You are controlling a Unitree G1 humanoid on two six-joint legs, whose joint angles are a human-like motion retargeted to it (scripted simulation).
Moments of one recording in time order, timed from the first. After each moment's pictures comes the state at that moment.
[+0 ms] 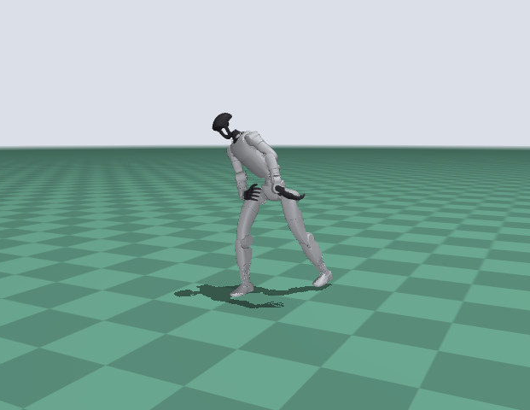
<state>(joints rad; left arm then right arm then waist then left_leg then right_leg) -0.26 0.56 -0.67 0.93 0.86 -0.16 -1.05 -0.62 0.01 0.81 1.05 -0.85 -0.94 -0.36 -0.36 0.41 0.33 -0.04 0.15 -0.03 0.23 -0.48 -0.26 -0.89 -0.10 -0.03 0.61 -0.10 -0.07</state>
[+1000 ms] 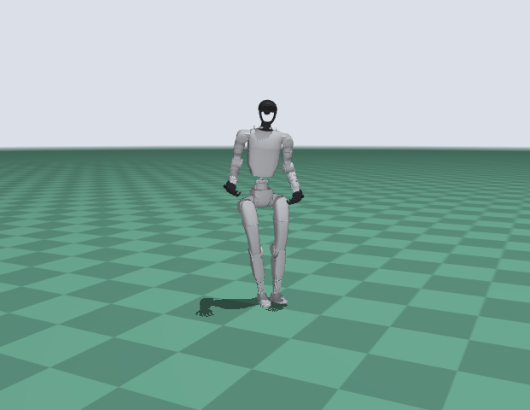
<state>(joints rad) 0.36 0.17 0.23 0.66 -0.88 0.10 -0.92 0.47 -0.10 0.01 0.30 1.24 -0.13 0.50 -0.26 -0.11 -0.06 -0.13 -0.08 -0.02 0.12 -0.24 0.00 -0.12 0.11 -0.20 0.20 -0.19 -0.06</state>
